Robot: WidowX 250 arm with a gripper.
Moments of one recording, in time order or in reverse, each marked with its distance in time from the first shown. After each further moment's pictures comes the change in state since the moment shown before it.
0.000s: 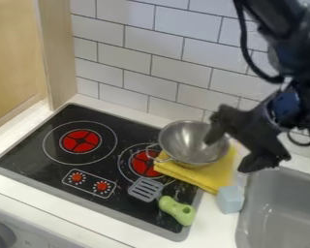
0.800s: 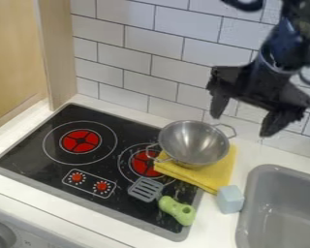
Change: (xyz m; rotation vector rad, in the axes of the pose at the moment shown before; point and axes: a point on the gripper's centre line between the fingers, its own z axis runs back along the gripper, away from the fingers) arm -0.008 0.031 0.058 -0.232 -0.080 0.231
